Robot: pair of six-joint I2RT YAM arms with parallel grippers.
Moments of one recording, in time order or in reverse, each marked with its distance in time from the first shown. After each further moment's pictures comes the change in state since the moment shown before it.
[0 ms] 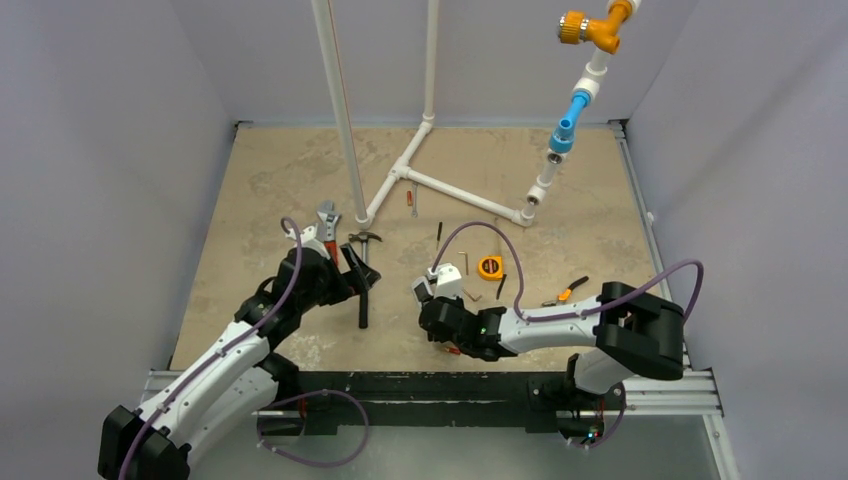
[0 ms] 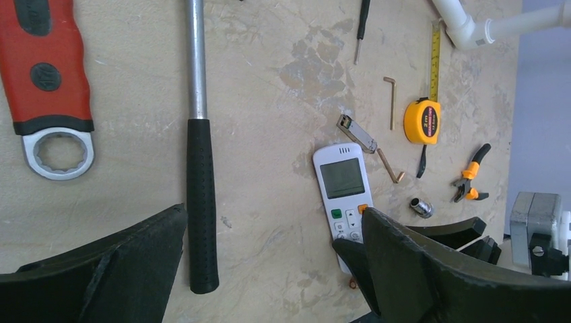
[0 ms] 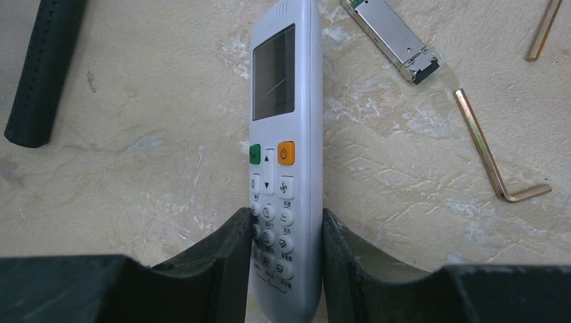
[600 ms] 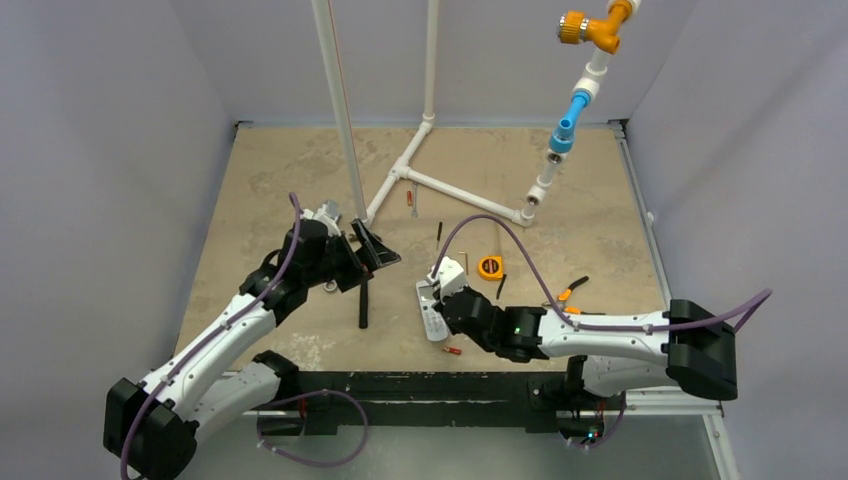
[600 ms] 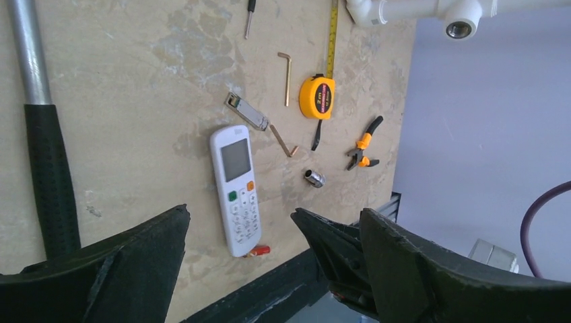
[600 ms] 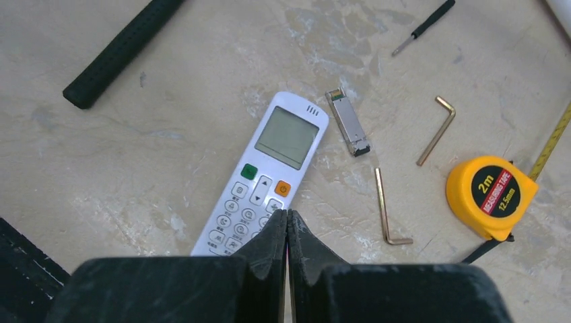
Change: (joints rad) left arm 0.000 0.164 0.208 -0.005 0.215 -0.179; right arm -0.001 -0.282 -0.033 -0.037 -0.005 -0.456
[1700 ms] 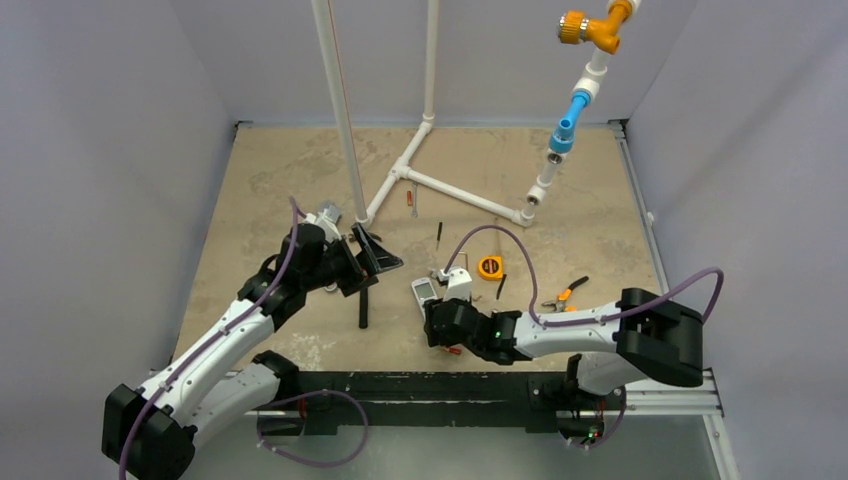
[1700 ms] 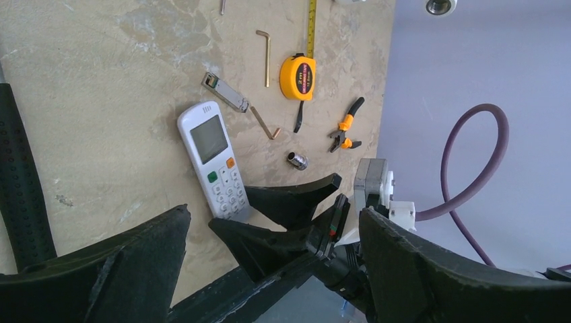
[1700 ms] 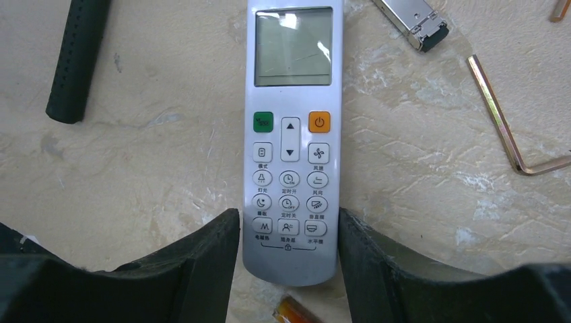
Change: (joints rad) left arm 0.000 -0.019 -0.031 0.034 0.093 -0.050; right arm 0.000 0.165 -0.063 0.084 -0.084 0.505
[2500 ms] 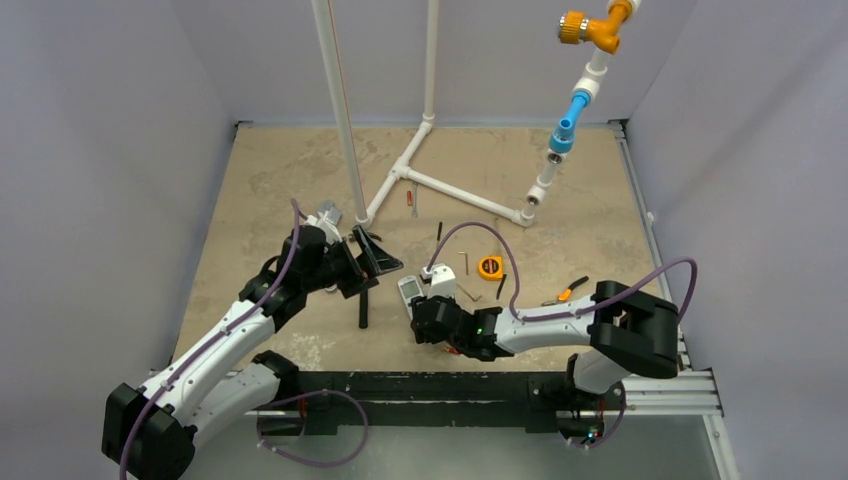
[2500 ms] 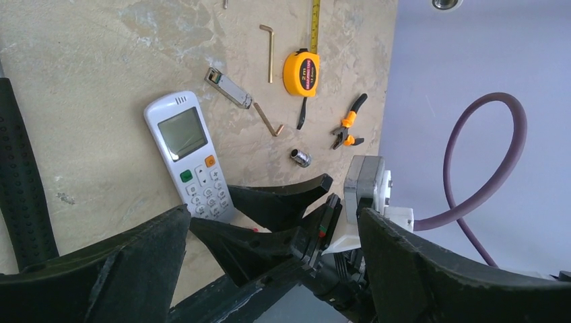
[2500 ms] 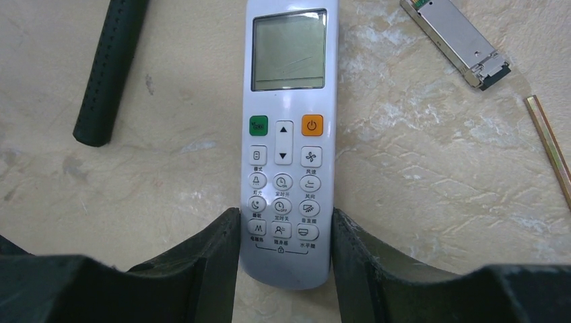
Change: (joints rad) left arm 0.000 0.000 -0.025 0.017 0.010 0.000; right arm 0.013 0.150 0.114 0.049 0.029 -0.013
